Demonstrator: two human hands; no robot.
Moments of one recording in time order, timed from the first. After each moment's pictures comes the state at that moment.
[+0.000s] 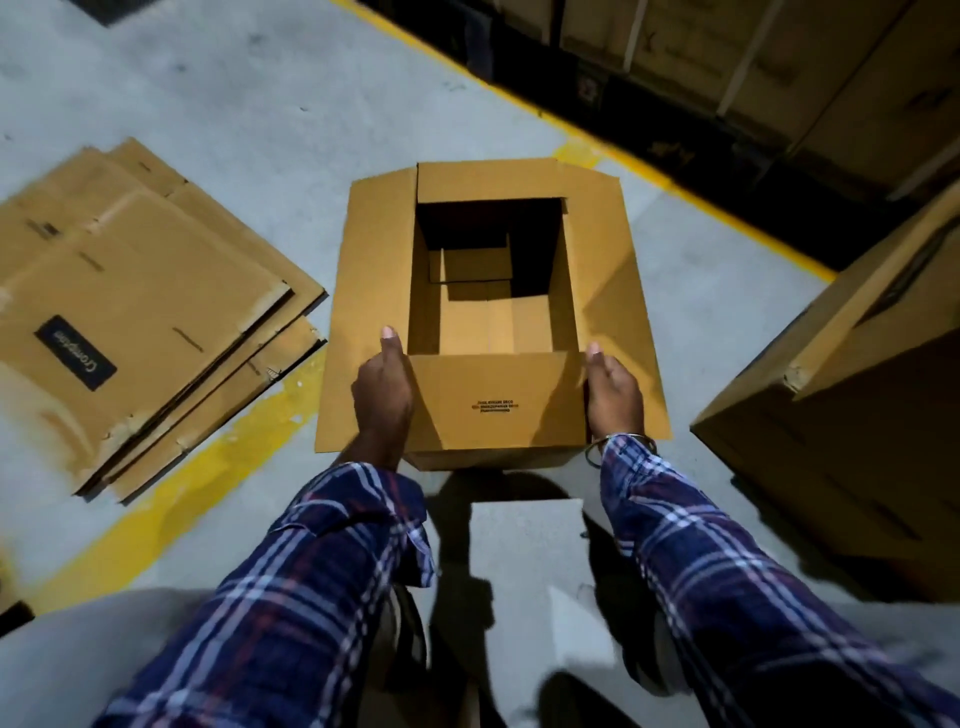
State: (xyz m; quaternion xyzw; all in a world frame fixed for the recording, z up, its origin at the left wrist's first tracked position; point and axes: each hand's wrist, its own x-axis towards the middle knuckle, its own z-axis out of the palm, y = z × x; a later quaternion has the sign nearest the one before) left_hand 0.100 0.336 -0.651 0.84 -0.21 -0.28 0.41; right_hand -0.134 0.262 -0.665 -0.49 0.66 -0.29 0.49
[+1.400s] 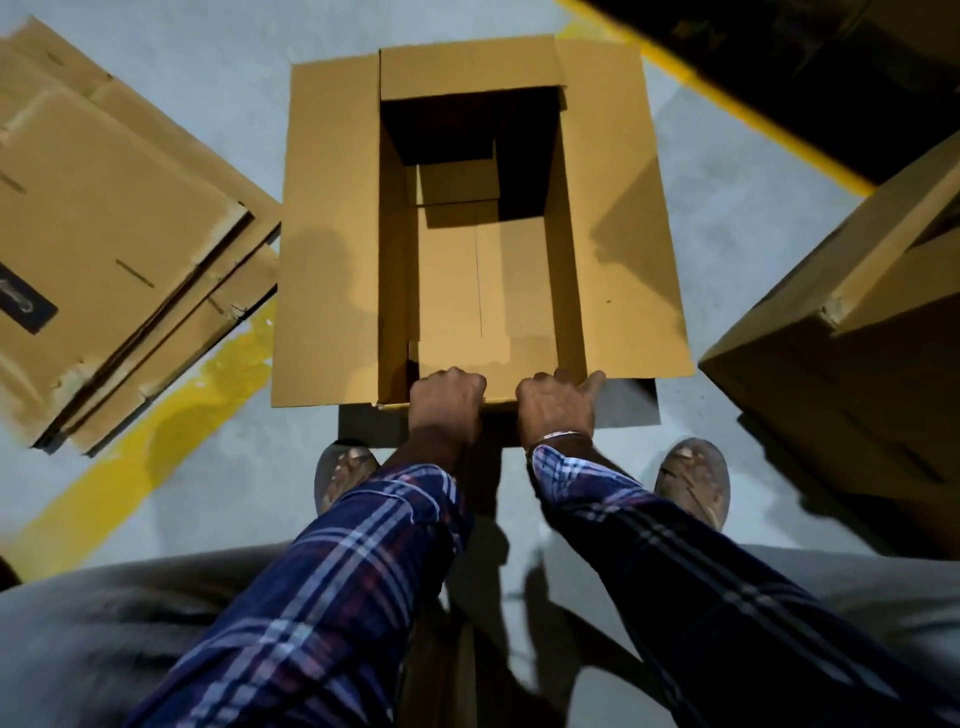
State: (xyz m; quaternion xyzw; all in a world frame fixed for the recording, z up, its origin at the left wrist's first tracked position) left_hand 0.033 0.351 -0.724 0.74 -0.62 -0.21 -0.17; right_hand -0.096 0.312 -0.730 -0.80 0.53 0.24 0.13
